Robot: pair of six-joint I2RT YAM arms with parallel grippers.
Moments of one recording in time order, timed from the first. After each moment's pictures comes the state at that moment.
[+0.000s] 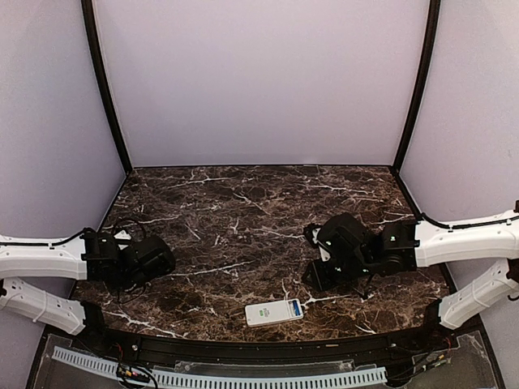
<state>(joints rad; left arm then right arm) -1.02 1.08 0.64 -0.86 -0.71 -1.58 1.13 1.31 0.83 -0.49 0.11 0.66</state>
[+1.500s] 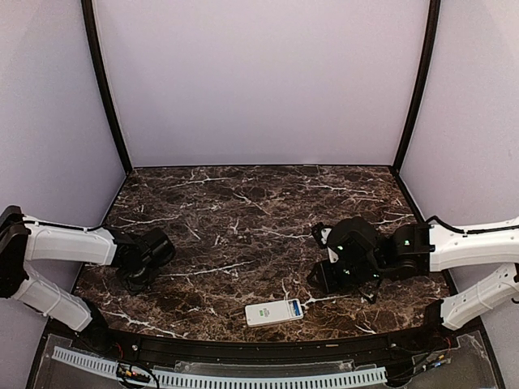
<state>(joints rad) -0.68 1.36 0.57 -0.73 -0.44 -1.56 1.17 1.21 0.80 -0.50 0.16 0.71</state>
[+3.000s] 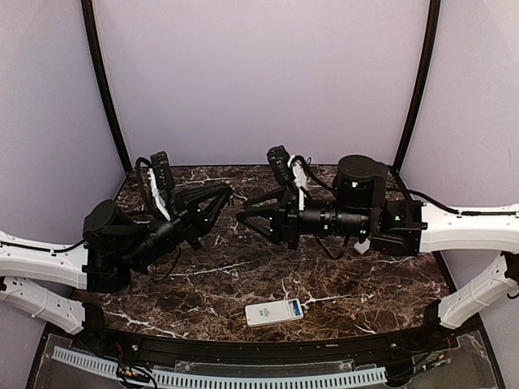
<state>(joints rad) -1.17 1.09 0.62 0.81 -0.16 -0.23 1.17 1.33 1.04 0.19 -0.21 0.19</state>
